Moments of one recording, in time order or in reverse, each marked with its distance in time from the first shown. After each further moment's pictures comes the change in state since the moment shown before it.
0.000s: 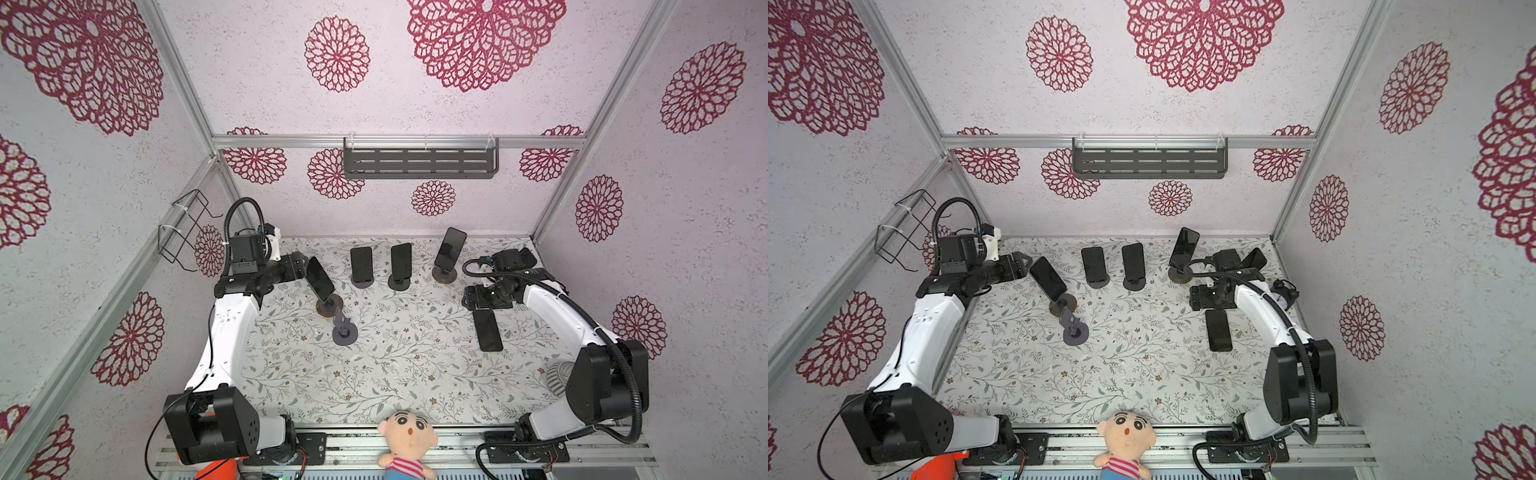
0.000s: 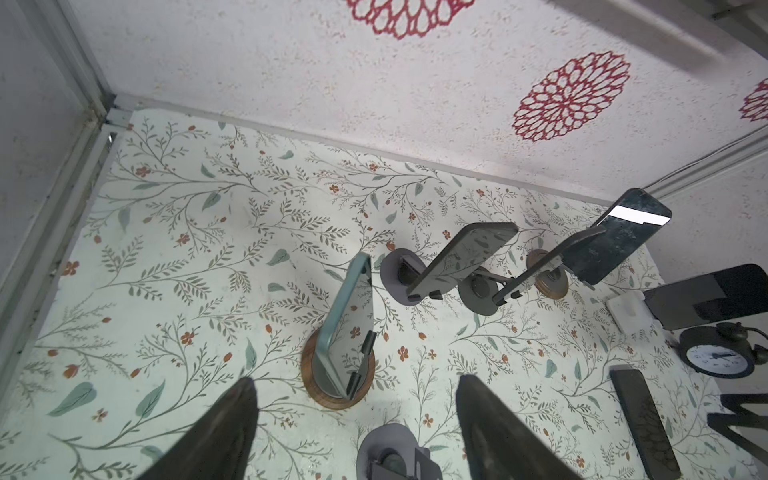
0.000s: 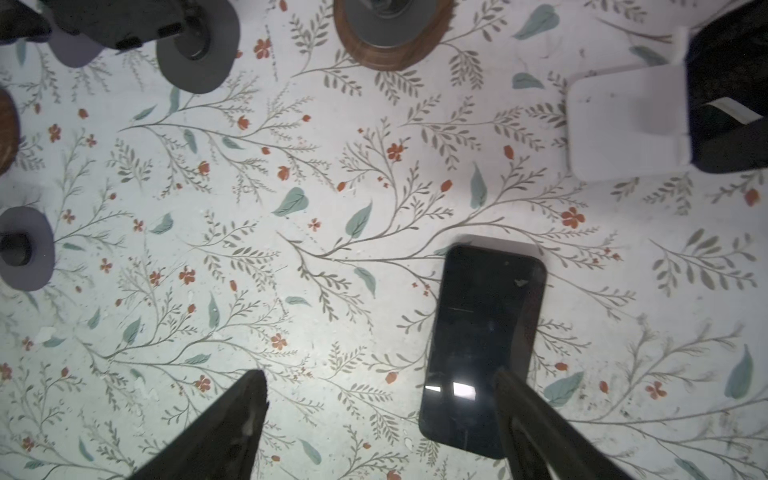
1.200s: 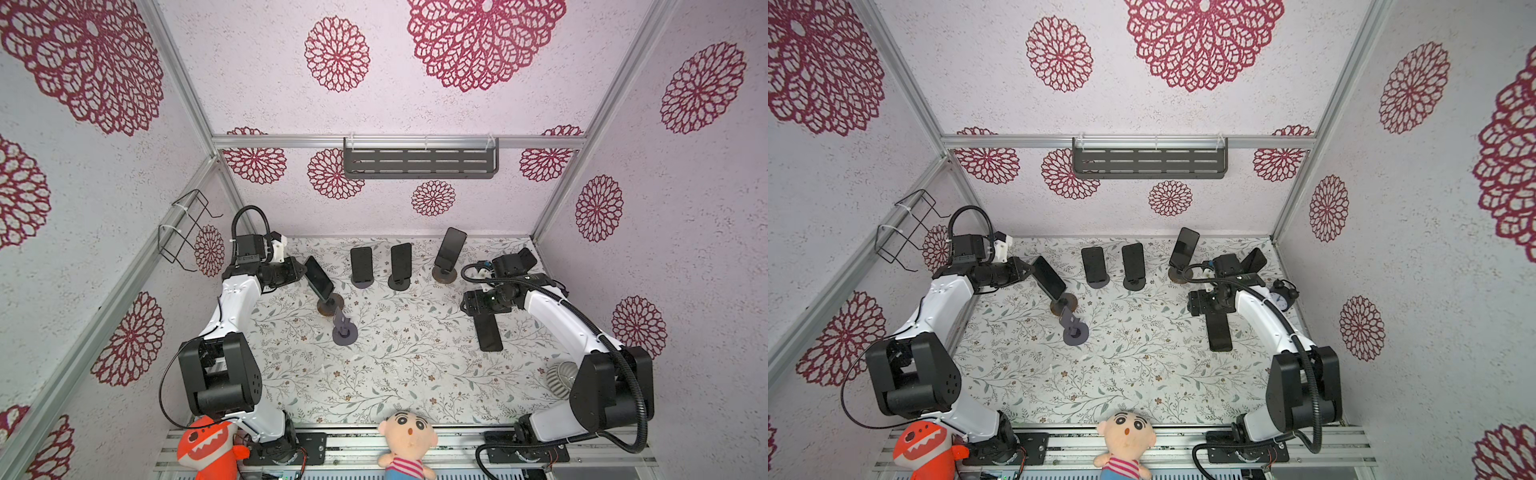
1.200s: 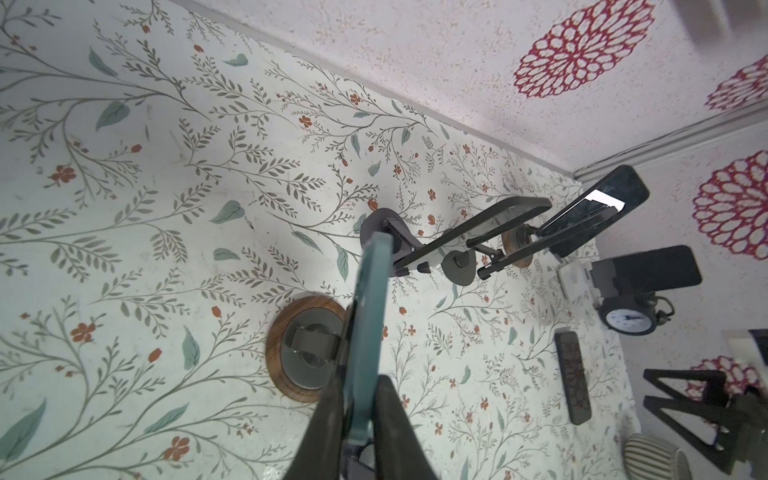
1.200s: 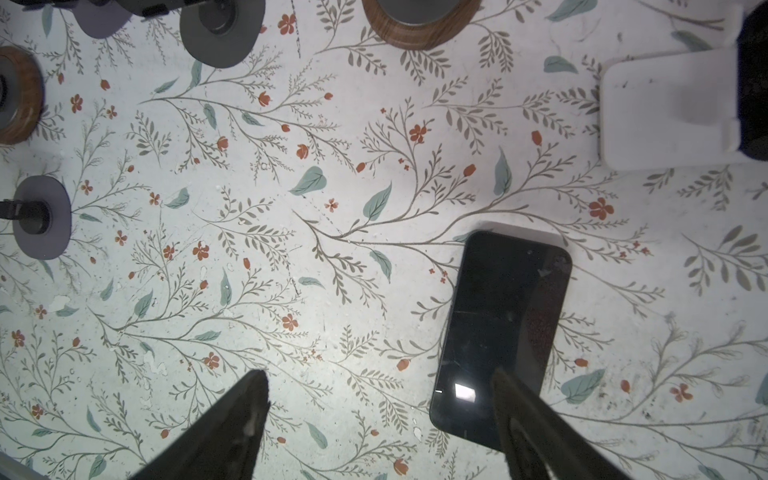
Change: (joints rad) left arm 0.053 0.224 0.056 -0.014 0.205 -0.019; right arm 0.002 -0.039 -0.055 0.012 -0.022 -0.026
